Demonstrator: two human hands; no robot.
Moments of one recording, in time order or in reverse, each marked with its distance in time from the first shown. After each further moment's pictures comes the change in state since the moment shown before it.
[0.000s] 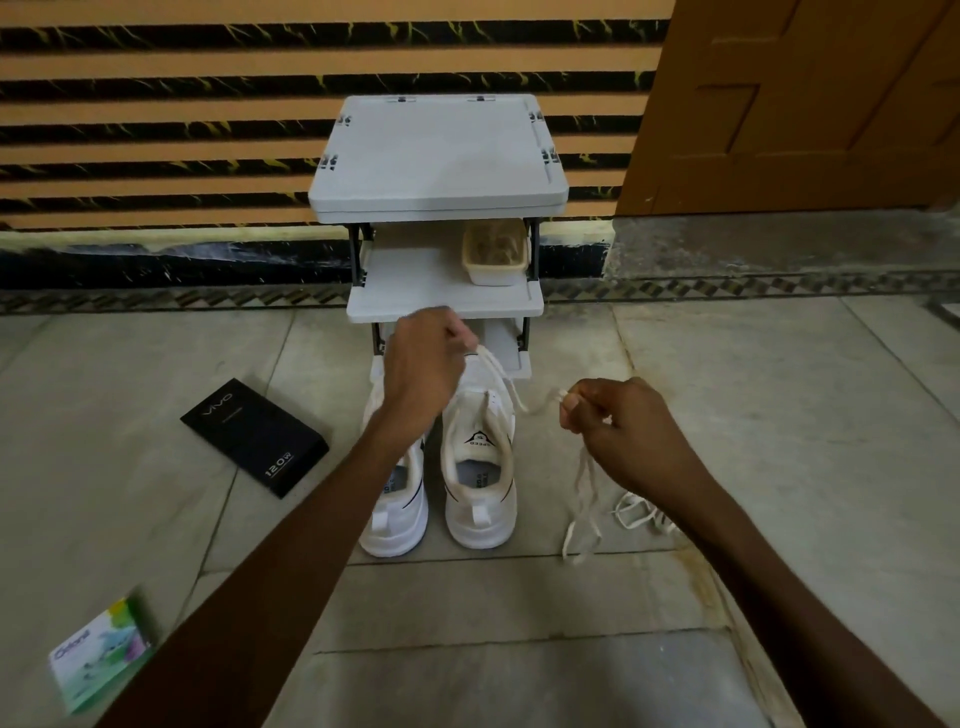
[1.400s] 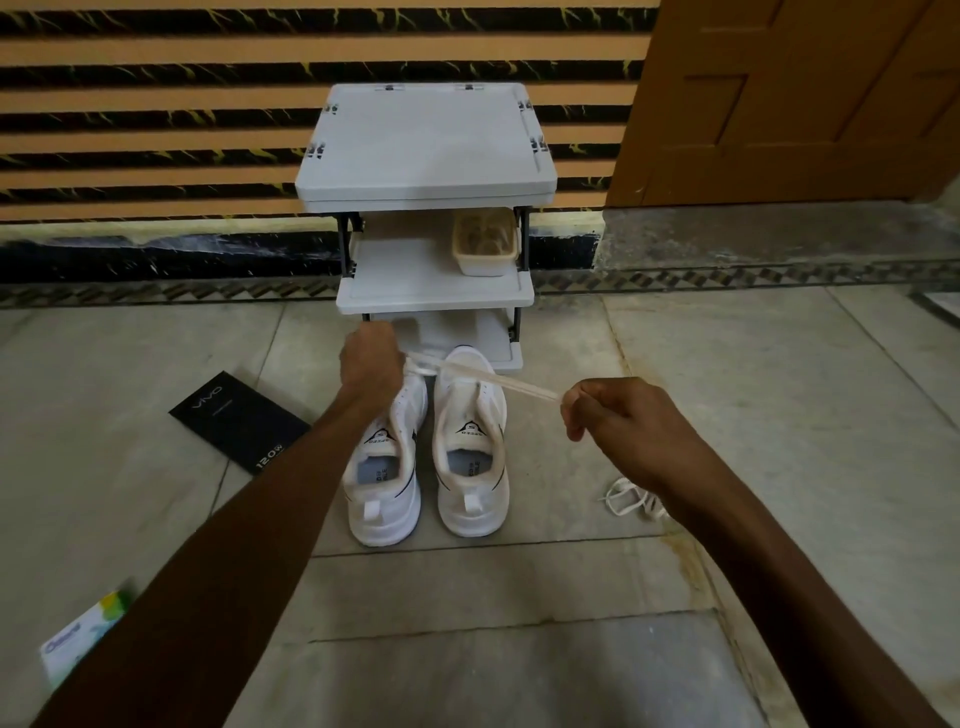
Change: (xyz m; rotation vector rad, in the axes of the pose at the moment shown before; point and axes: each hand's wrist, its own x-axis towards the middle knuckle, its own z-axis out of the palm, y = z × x) left_hand 0.025 -0.066 0.012 0.464 -0.094 -0.140; right_hand -0.022 -0.033 -0.028 0.165 -0.133 0.182
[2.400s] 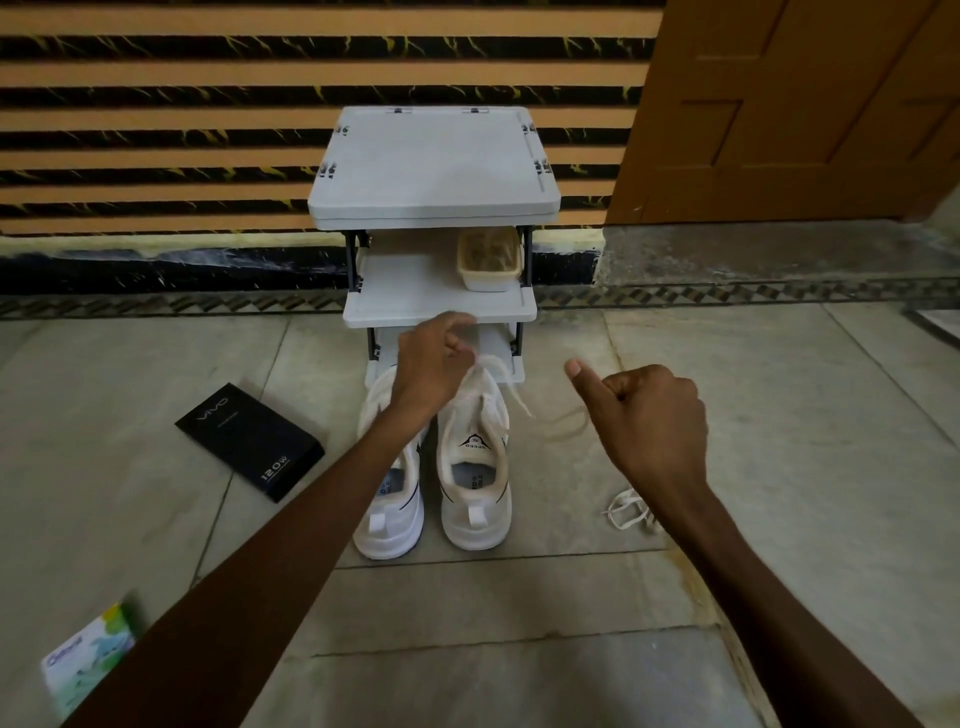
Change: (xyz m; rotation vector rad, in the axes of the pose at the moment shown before) left_hand -0.025 0.045 -0.016 -0.678 -0.009 0.179; right_hand 0.024 0.018 0.013 -0.217 0.527 -0.031
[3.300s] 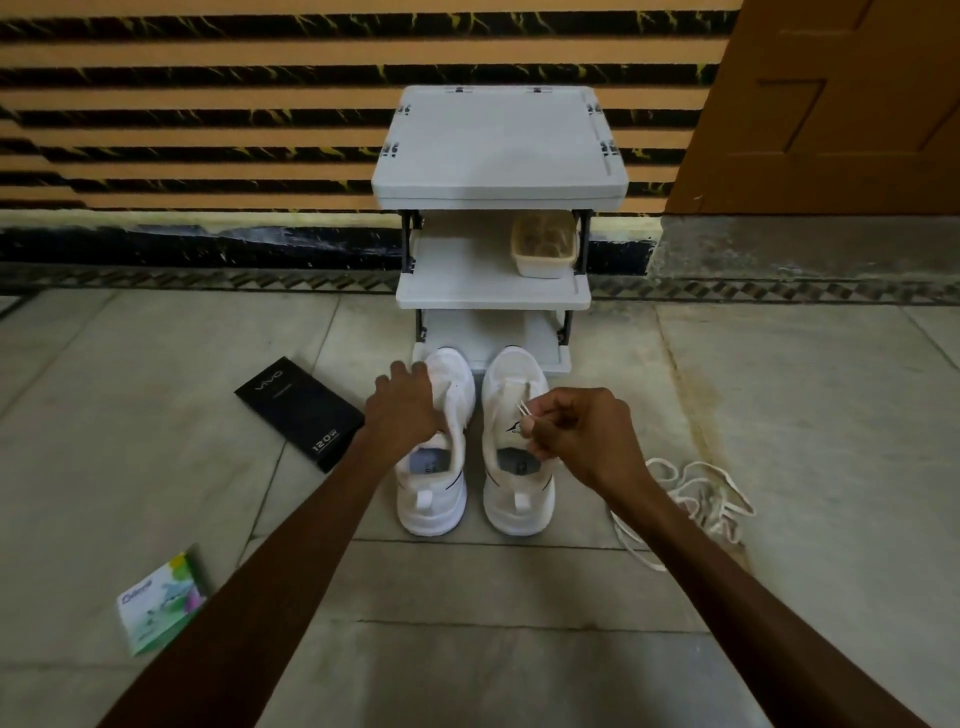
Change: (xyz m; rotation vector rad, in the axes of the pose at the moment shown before) left_hand -0.044 -0.062 -0.052 0.763 -0.341 -0.284; right_hand -0.018 -0.021 0.077 0.482 -0.491 0.069
